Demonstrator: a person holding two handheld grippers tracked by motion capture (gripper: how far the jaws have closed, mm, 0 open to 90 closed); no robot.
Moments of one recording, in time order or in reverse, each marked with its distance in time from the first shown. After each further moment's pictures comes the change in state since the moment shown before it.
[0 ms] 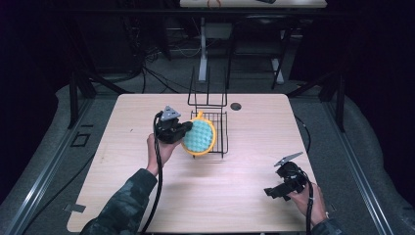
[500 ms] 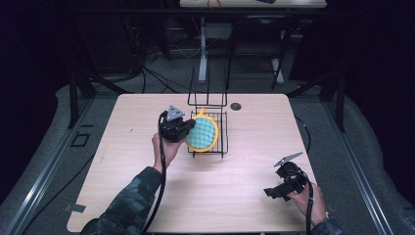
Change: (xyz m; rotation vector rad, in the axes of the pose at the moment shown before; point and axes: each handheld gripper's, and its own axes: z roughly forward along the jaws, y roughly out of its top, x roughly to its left) left arm -0.002 -0.002 0.016 -0.030 0.050 -0.013; right arm 0.000 0.000 0.000 -0.005 -0.005 -0.013
